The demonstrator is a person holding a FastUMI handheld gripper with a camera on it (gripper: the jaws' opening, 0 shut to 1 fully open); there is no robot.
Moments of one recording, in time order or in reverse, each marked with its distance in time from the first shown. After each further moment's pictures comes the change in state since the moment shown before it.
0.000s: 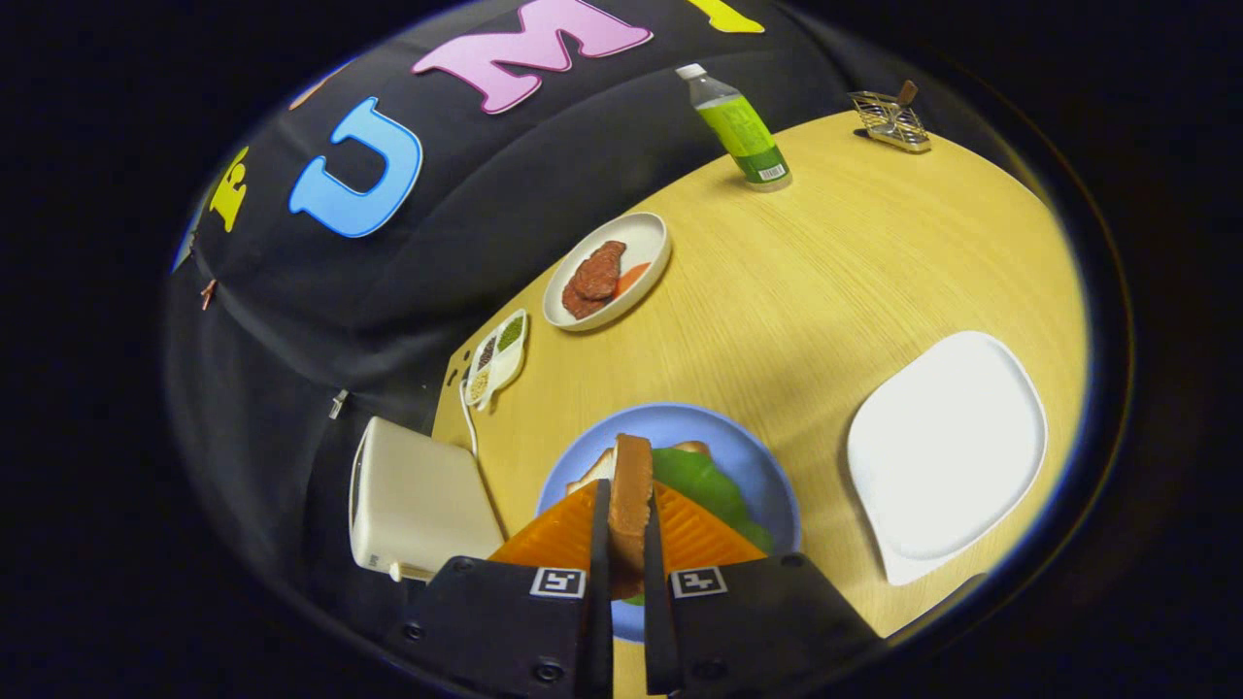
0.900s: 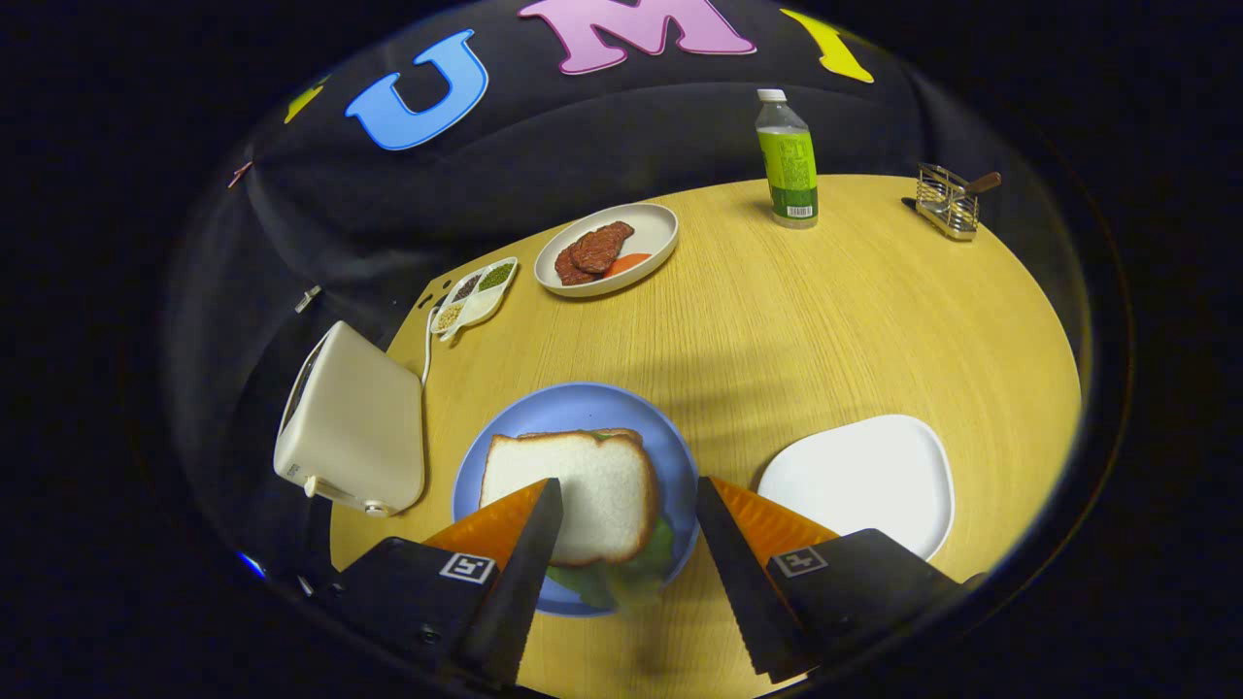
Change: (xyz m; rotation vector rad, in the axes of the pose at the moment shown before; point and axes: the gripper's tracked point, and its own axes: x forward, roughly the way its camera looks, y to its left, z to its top) arm -0.038 -0.020 0.008 -0.368 0.038 -0.095
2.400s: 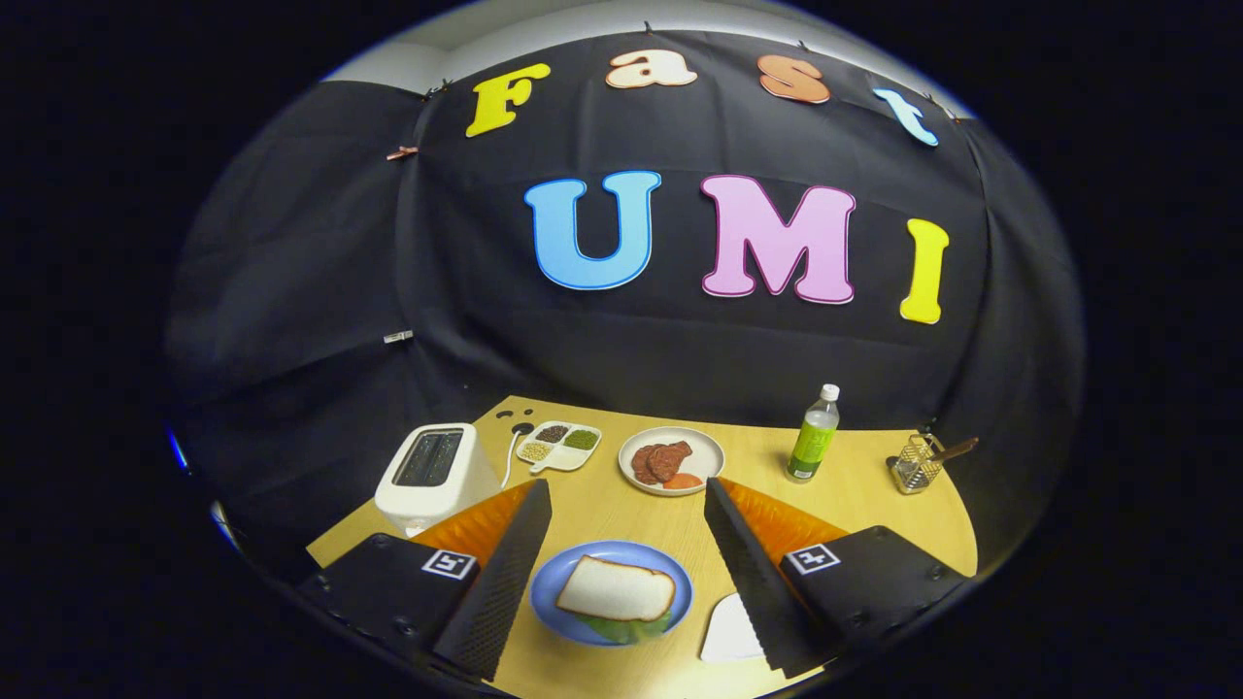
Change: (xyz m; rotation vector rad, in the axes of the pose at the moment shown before) arm -0.171 0.106 0.120 -0.397 -0.502 0.030
